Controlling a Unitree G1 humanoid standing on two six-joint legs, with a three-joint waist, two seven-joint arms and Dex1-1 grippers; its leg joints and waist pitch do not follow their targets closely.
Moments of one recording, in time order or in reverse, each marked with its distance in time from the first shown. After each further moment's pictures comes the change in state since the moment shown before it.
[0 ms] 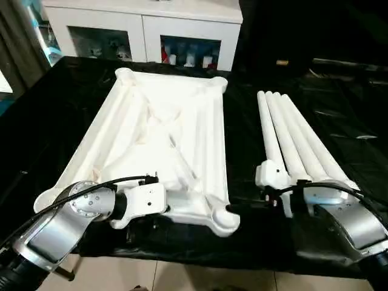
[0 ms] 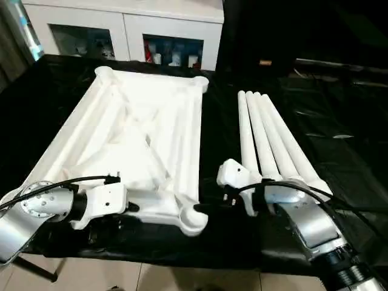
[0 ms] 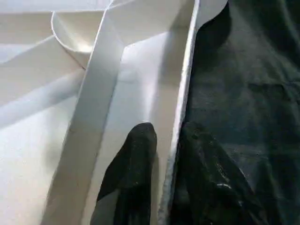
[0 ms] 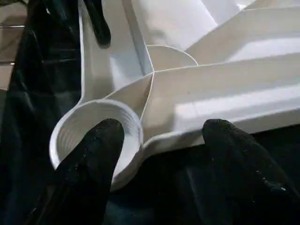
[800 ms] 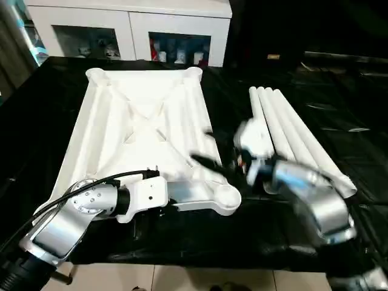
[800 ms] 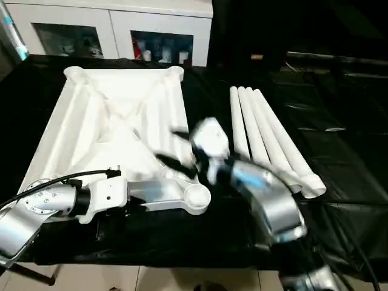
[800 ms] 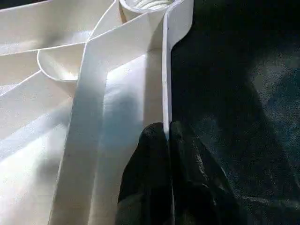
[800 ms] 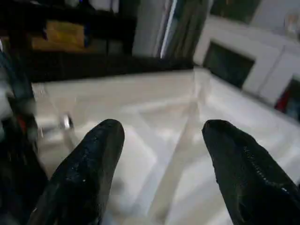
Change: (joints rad) left arm -0.011 -0.061 0.038 0.084 -0.043 -0.096 0.007; right arm -0.128 0.290 -0.051 -0.185 0.019 0.036 -0.311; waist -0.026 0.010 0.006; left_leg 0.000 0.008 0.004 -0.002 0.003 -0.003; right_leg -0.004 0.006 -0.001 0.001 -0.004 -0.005
